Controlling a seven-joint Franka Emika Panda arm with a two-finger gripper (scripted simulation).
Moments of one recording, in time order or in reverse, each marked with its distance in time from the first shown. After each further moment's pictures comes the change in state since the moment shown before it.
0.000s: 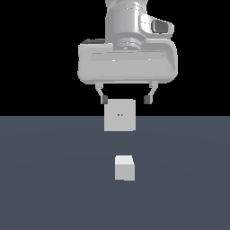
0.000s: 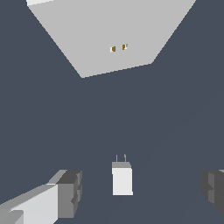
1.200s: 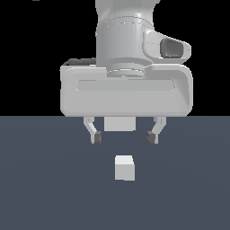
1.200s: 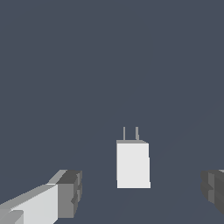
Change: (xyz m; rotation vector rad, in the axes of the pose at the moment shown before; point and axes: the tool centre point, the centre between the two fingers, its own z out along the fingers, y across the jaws) arm -0.059 -0.004 0.067 -0.003 0.053 -0.030
